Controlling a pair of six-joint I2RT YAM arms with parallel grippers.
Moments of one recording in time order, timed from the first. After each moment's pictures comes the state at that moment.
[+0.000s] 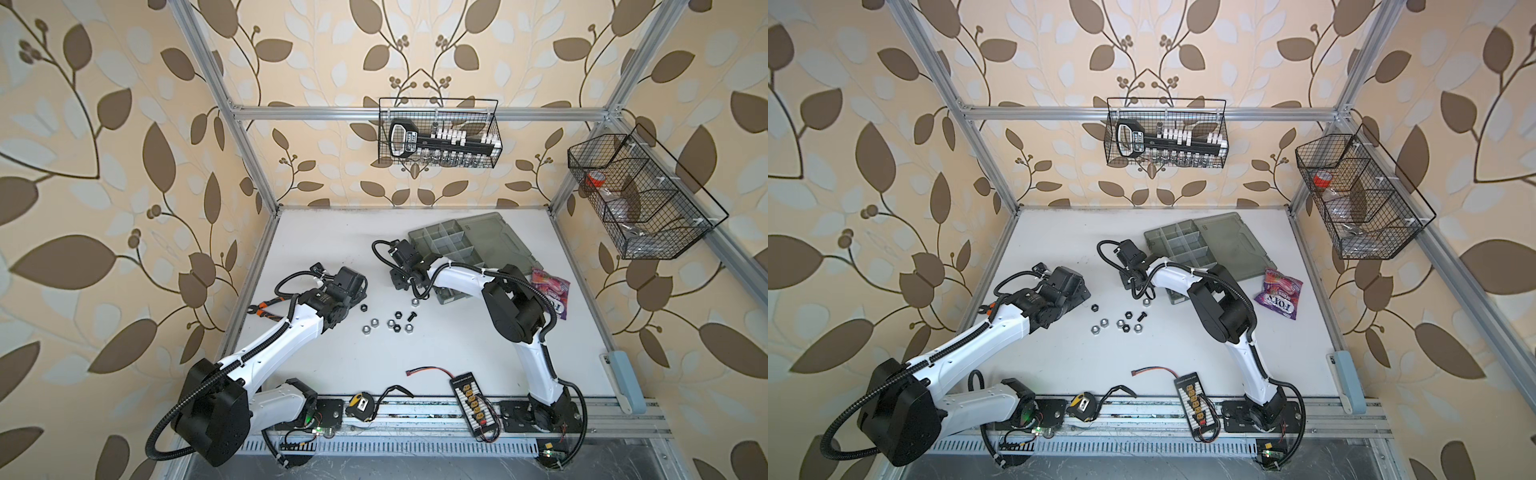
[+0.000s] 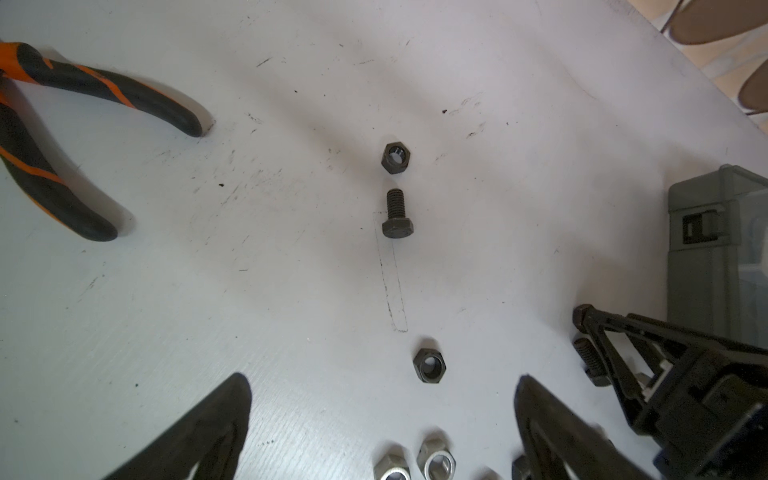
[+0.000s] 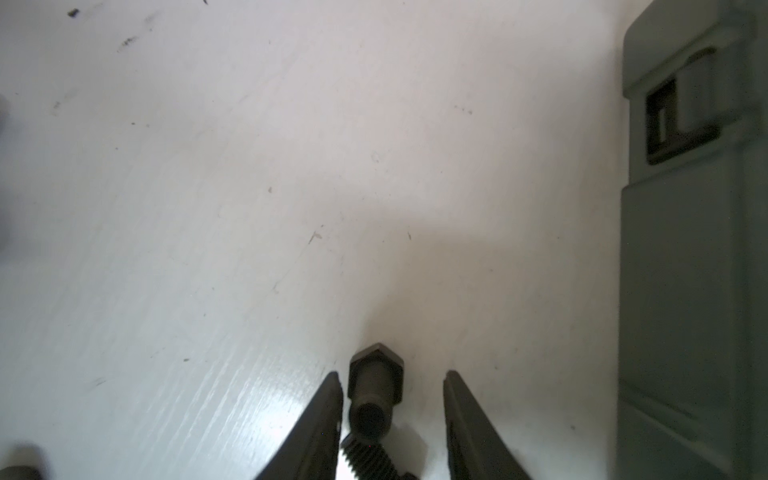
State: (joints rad) left arm -0.49 1.17 0.78 -0.64 -0.43 -1.06; right arm 0.73 2.21 1.64 -0.43 0.19 0.27
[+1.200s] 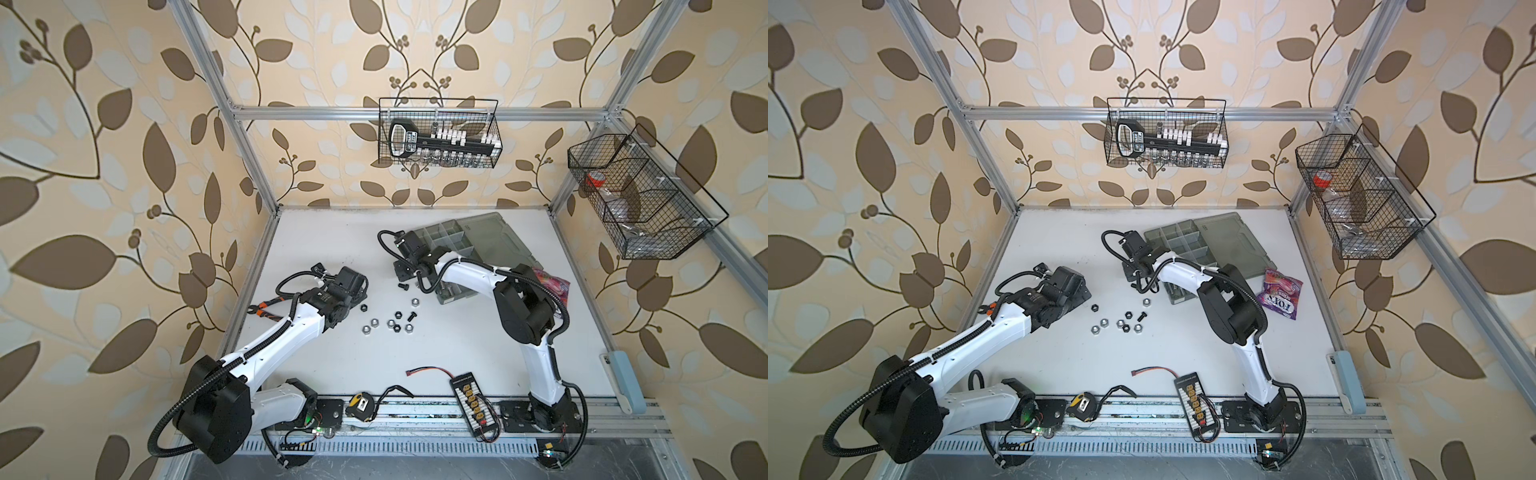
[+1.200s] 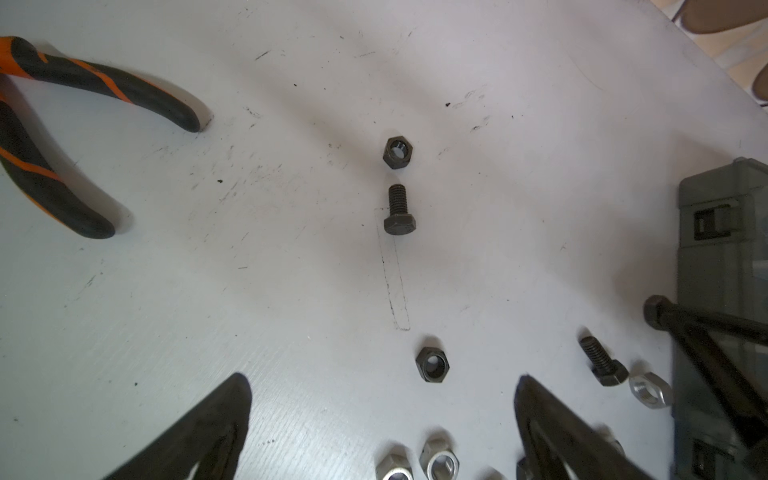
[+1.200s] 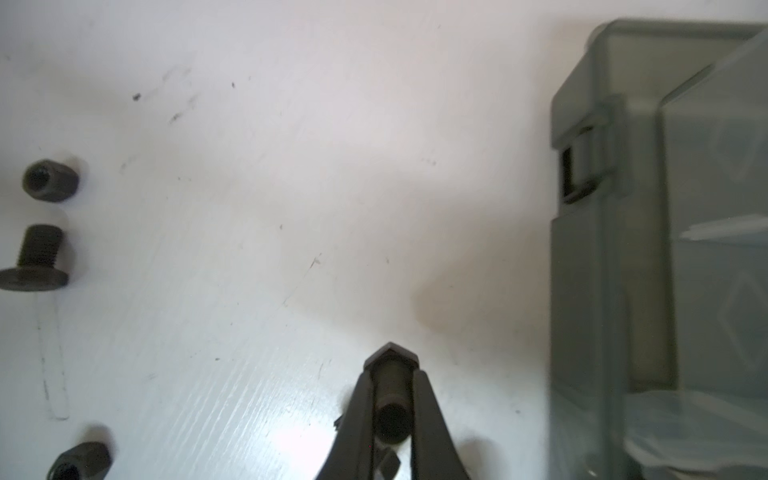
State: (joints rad) left arm -0.49 1.19 0.78 -0.64 -0.42 -1.06; right arm 0.68 2.13 1.64 -0.44 0.17 0.26
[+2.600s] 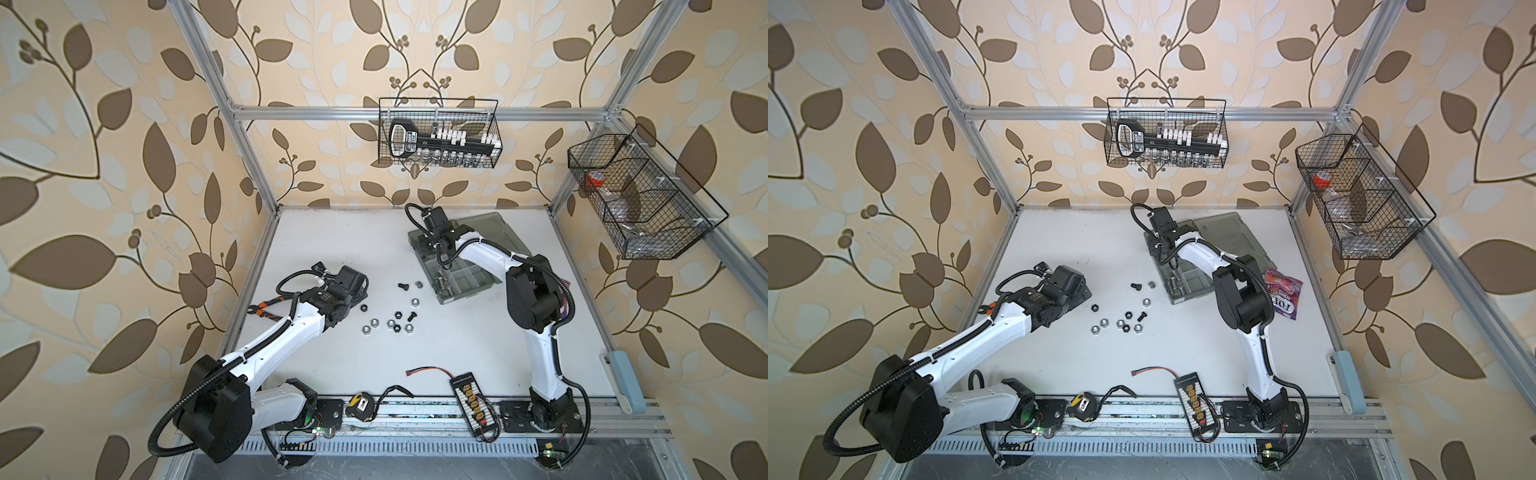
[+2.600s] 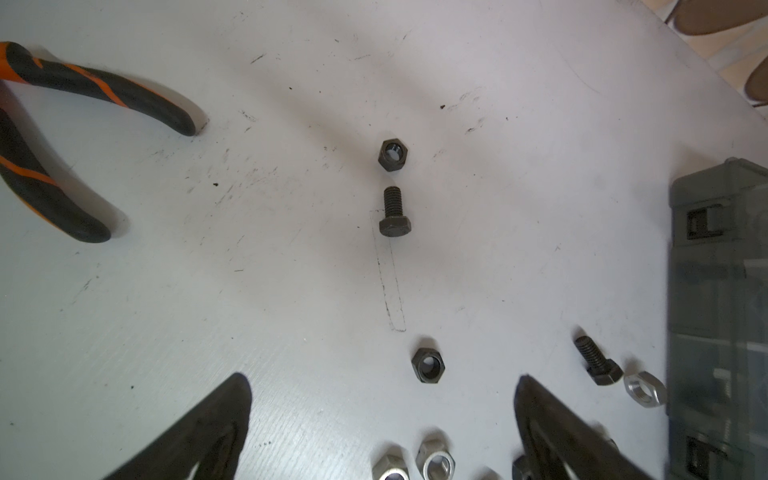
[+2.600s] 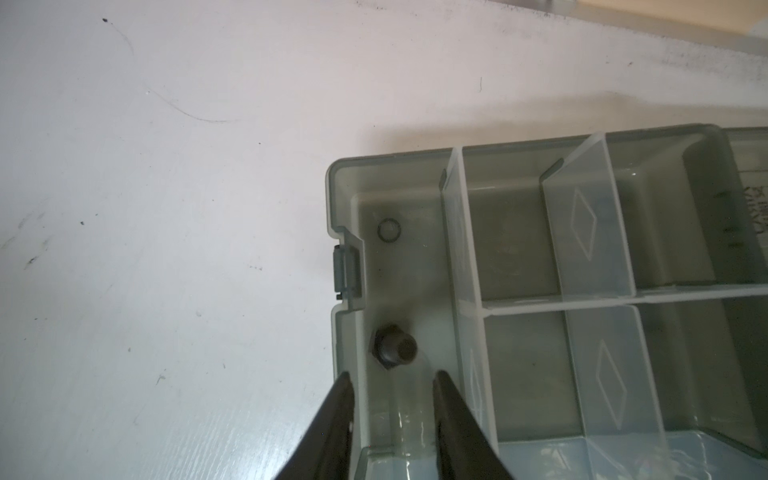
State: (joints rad) left arm -0.49 1.19 0.79 -0.64 -0.42 -1.05; right arm 0.49 2.18 1.77 -0.50 0.16 0.23
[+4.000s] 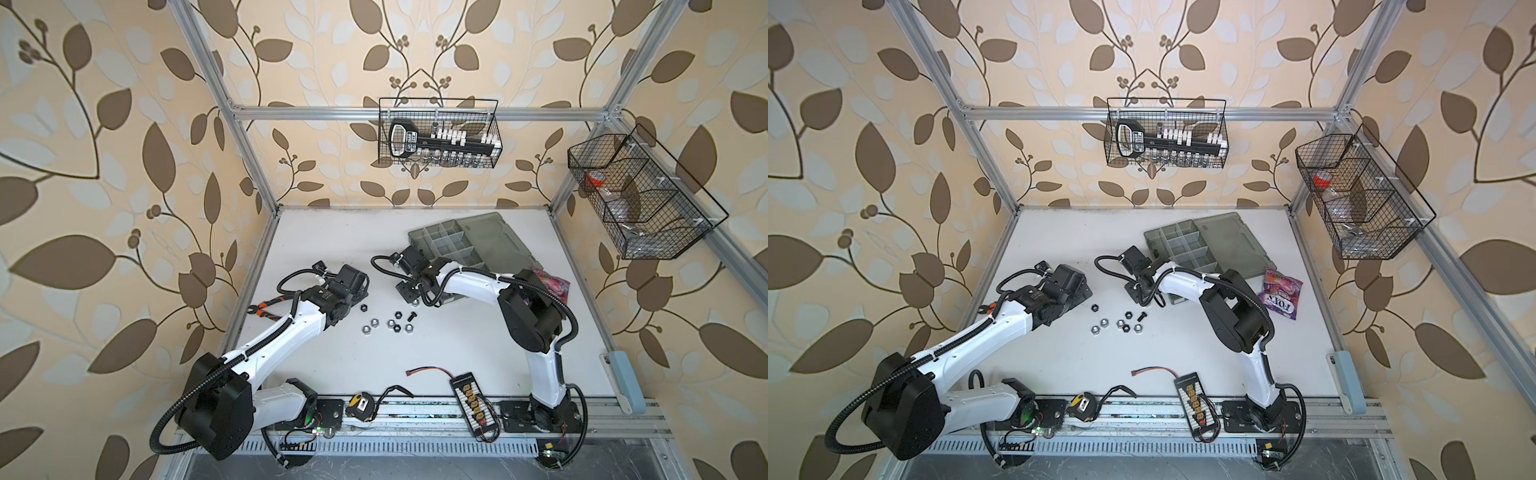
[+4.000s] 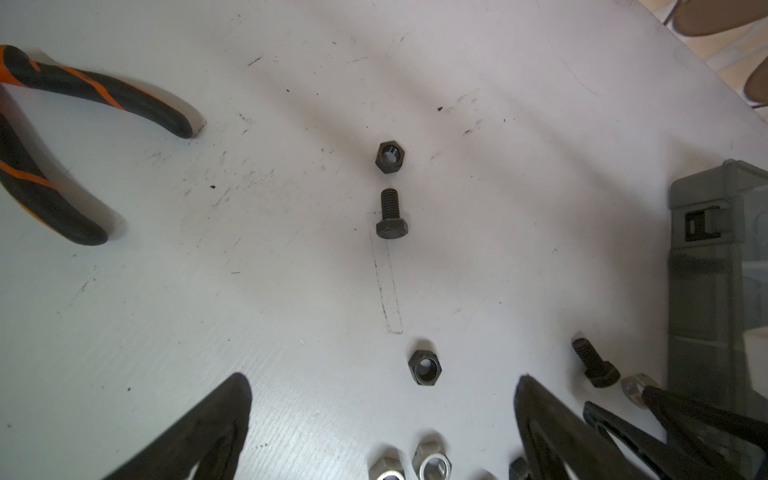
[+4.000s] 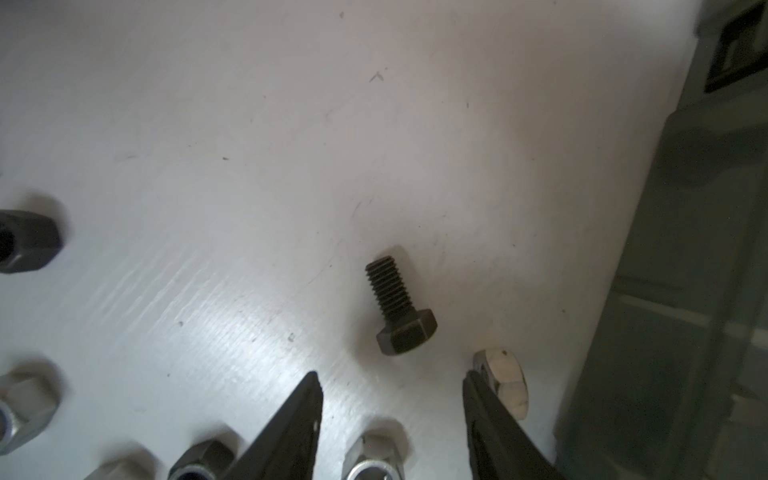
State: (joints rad) left arm -0.49 1.21 0.80 -0.64 -0.42 -1.05; right arm 0.75 2.08 1.50 -0.54 0.14 0.04
